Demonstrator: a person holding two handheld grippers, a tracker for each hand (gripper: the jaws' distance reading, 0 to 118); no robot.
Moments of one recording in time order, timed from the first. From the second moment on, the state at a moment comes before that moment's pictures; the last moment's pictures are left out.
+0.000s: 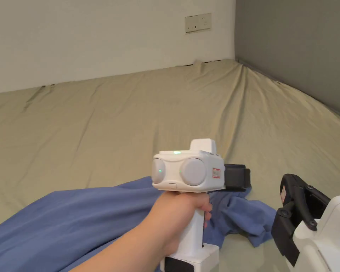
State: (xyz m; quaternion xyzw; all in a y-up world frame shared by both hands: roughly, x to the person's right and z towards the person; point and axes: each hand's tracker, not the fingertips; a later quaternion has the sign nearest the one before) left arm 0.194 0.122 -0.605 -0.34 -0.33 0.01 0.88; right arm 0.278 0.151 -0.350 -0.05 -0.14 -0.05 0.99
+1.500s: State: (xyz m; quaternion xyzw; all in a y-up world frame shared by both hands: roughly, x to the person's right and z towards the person) left arm -0.324 0.098 -0.620 -0.32 0.03 0.07 0.94; right arm 0.188 0.155 -0.384 -0.14 0.02 0.00 0.99
